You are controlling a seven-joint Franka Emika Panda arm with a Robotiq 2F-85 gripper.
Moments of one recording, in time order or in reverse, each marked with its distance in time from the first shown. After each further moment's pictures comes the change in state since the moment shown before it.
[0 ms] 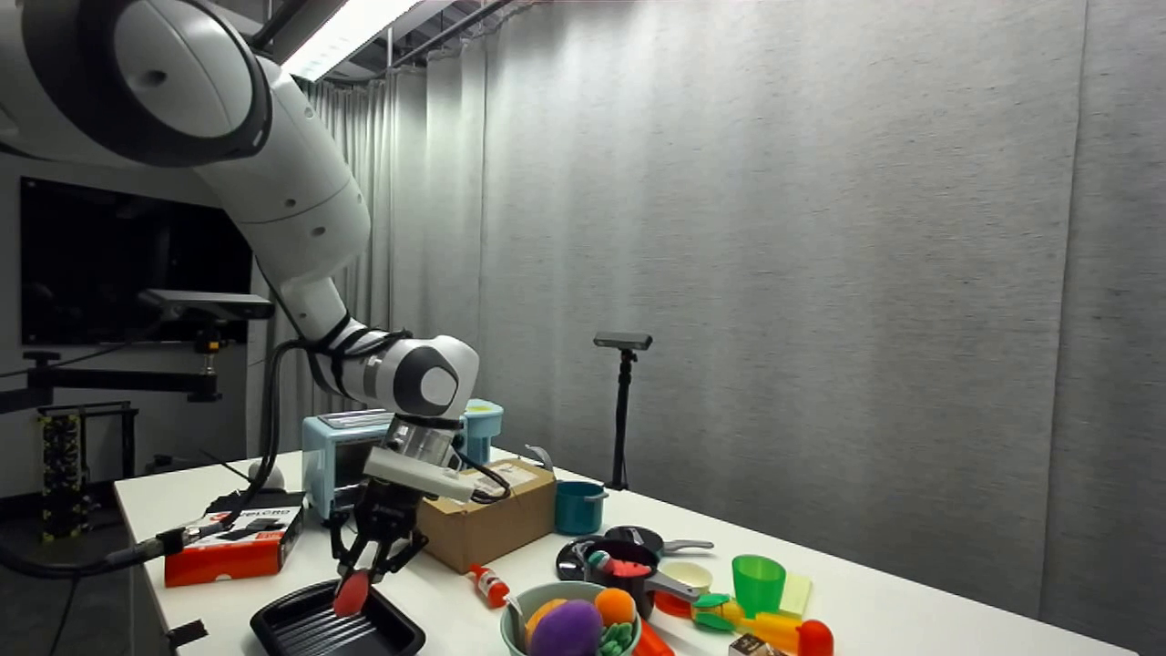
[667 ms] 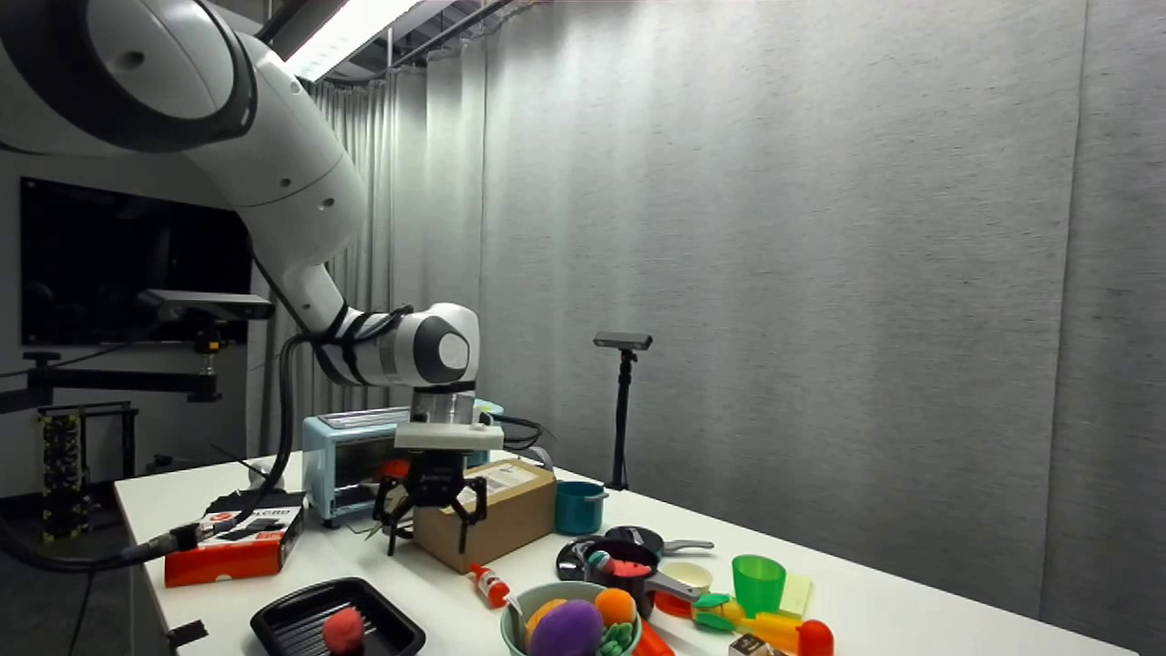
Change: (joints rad) arm 0.049 -0.032 -0.074 0.061 -0.217 0.103 0.196
